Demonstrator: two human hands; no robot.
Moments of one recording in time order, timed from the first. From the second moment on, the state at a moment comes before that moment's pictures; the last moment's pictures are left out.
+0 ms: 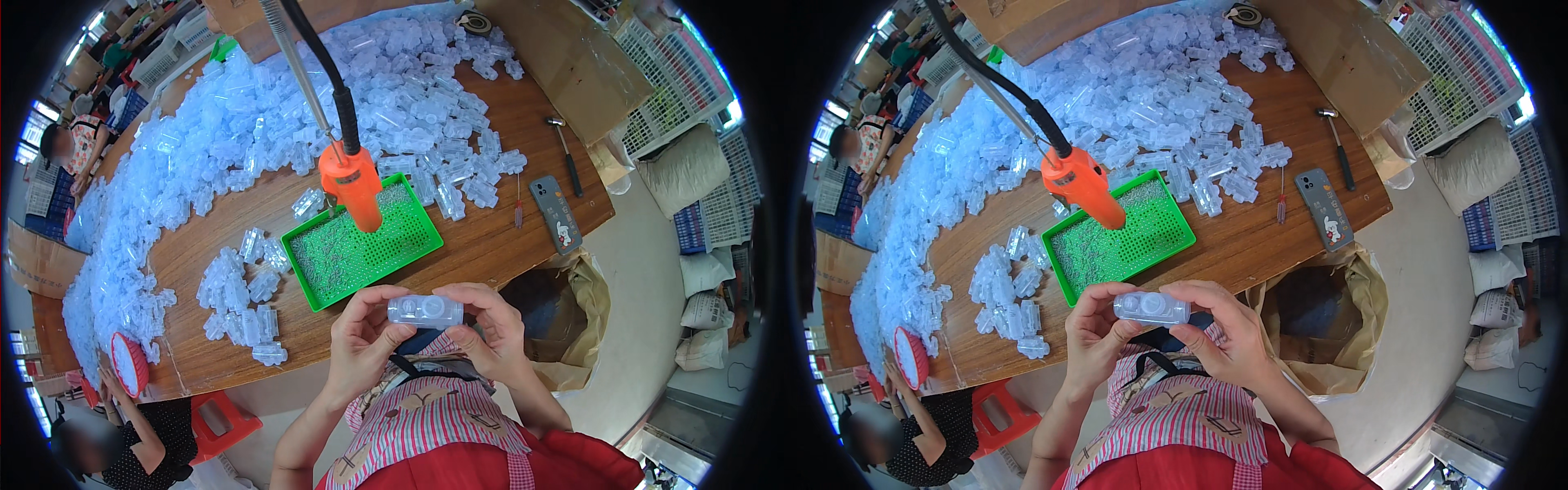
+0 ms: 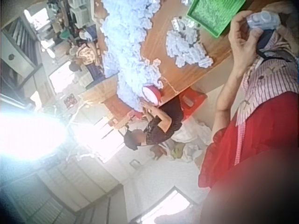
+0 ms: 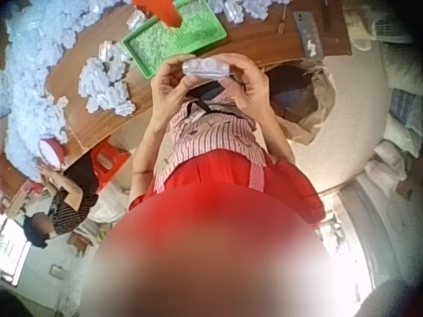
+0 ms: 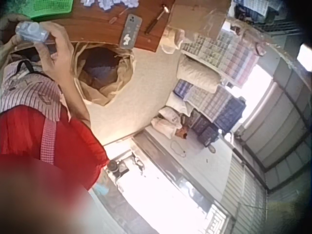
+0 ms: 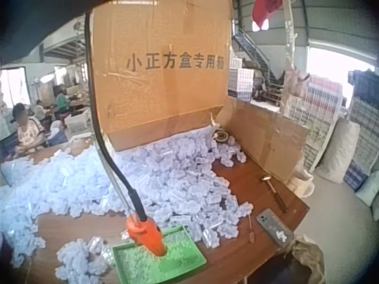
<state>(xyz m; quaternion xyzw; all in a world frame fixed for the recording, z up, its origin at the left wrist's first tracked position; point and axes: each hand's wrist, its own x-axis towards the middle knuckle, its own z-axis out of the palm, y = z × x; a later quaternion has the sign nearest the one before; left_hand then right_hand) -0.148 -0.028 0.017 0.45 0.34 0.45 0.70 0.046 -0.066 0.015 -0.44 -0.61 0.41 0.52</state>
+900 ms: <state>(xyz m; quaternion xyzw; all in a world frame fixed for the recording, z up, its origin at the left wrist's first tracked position) -0.147 -0.028 0.014 0.42 0.34 0.42 0.73 0.043 -0.061 0.019 -0.45 -0.60 0.43 0.49</state>
